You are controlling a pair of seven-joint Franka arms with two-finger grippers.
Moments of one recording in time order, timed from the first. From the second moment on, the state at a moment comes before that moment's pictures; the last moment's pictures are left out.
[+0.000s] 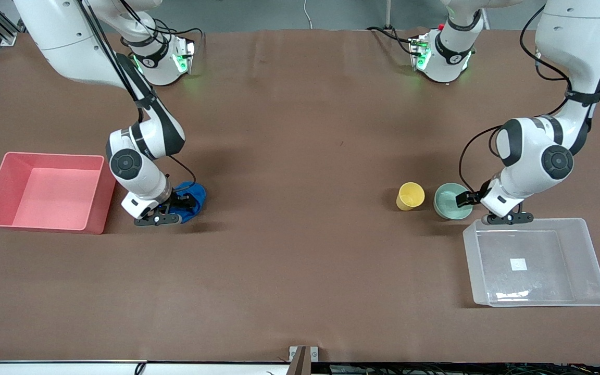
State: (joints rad) left arm 0.03 0.39 -0.05 -2.15 -0.05 2.50 -0.01; right arm 0.11 0.48 0.11 -2.13 -0.20 2.62 0.28
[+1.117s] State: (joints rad) left arm 0.03 0.39 -0.06 -2.14 -0.05 2.50 -0.01; right arm -0.02 0.24 0.11 -1.83 -0.11 1.98 0.09
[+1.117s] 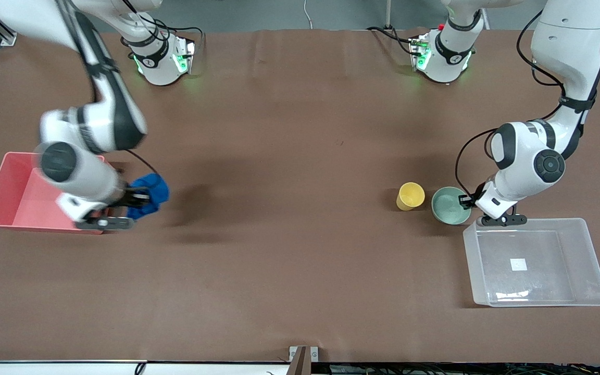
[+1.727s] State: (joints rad) left arm 0.04 0.28 -0.07 -1.81 -0.05 2.17 0.03; right arm -0.19 0.28 -0.22 -1.94 -0.07 2.19 -0.52
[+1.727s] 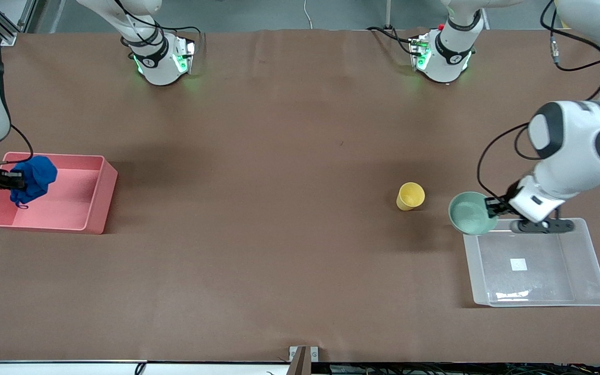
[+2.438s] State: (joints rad) left arm 0.14 0.70 -0.02 -1.30 -0.03 2.02 0.29; right arm -0.18 0.41 -0.23 -2.11 -0.02 2.52 -0.52
